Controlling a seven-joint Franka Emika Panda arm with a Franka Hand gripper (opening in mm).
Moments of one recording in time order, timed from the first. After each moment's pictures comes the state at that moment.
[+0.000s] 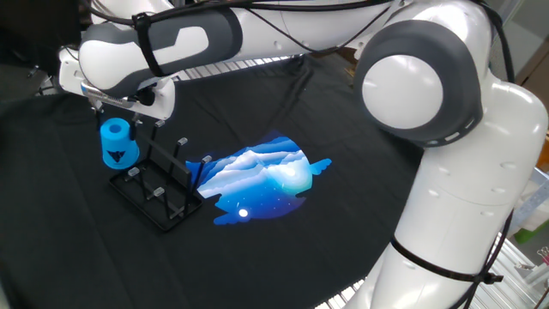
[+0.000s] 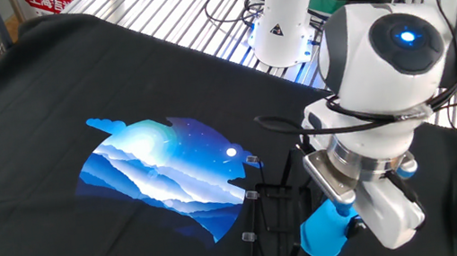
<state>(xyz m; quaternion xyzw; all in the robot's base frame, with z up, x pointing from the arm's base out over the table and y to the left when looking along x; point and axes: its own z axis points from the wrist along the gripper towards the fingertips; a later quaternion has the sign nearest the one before) 0.553 0.260 0.252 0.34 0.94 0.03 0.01</state>
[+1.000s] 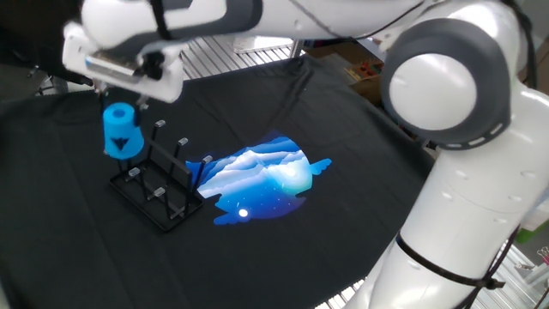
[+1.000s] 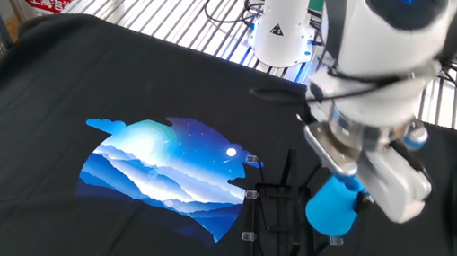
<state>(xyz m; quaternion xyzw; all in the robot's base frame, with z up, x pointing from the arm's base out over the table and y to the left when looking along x) 0.540 0.248 0.309 0.35 0.94 0.05 -0.03</state>
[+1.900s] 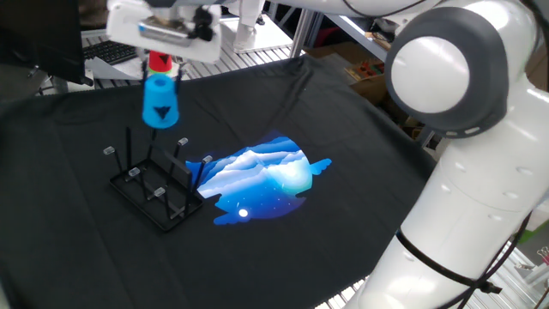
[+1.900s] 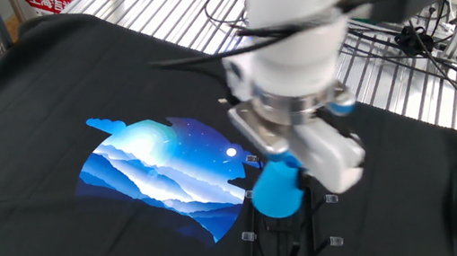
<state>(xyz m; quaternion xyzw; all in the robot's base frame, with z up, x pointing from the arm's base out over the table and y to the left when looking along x) 0.574 0.145 0.339 0.23 0.97 0.04 -0.04</state>
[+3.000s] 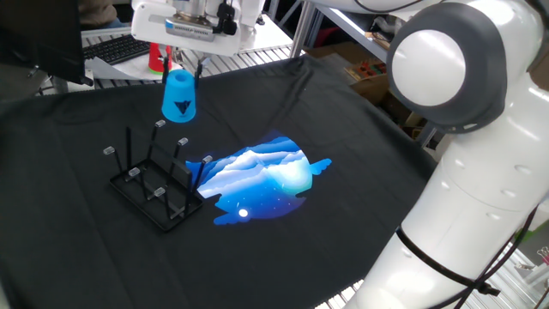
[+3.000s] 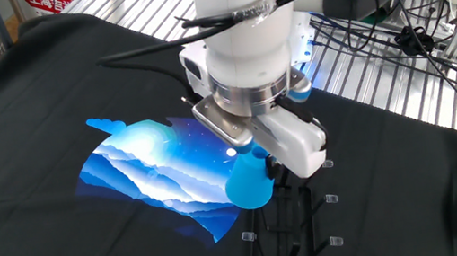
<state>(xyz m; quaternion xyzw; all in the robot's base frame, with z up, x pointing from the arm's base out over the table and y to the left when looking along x) 0.572 0.118 0.339 0.20 0.98 0.04 -0.05</state>
